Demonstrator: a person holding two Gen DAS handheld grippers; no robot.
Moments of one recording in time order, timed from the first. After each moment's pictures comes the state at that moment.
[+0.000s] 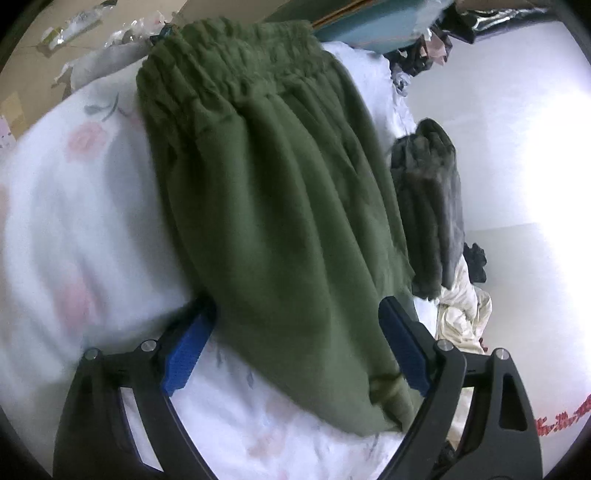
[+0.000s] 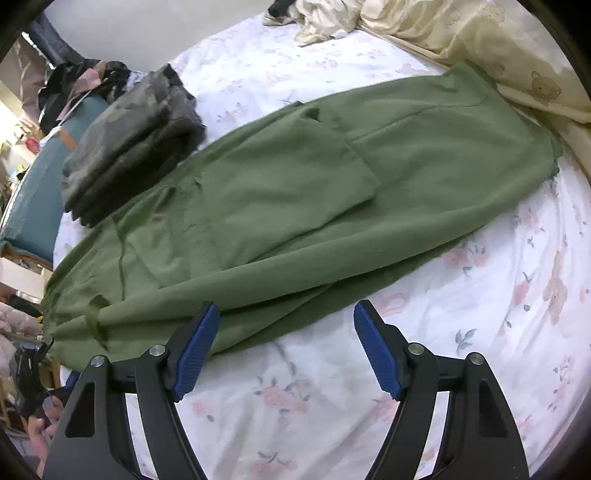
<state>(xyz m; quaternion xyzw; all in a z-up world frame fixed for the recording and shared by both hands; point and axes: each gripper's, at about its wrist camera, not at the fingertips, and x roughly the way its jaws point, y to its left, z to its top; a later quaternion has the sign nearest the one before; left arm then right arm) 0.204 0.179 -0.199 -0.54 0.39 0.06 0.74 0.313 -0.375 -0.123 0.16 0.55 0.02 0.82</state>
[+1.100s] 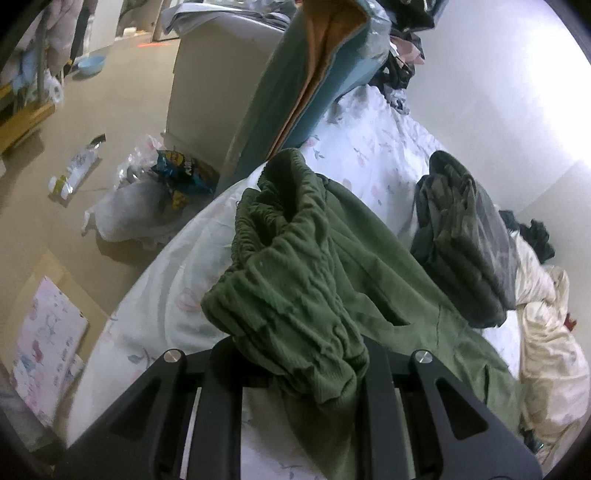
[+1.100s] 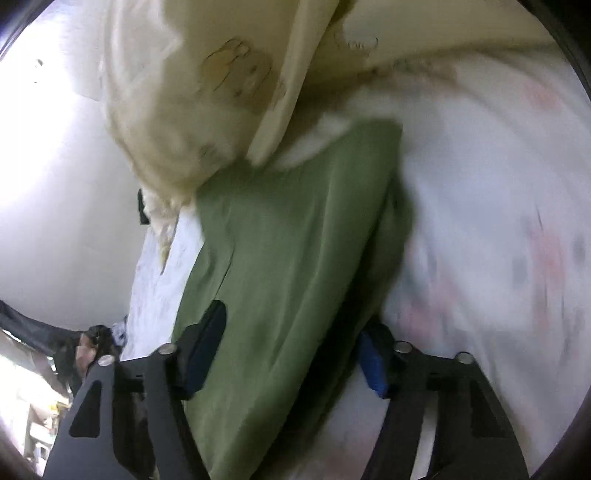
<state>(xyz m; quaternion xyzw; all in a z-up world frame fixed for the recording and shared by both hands) 0.256 0.216 -0.128 -0.33 0.39 0.16 0.85 0.344 -0.688 -0.206 0.50 0.30 -0.14 0.80</state>
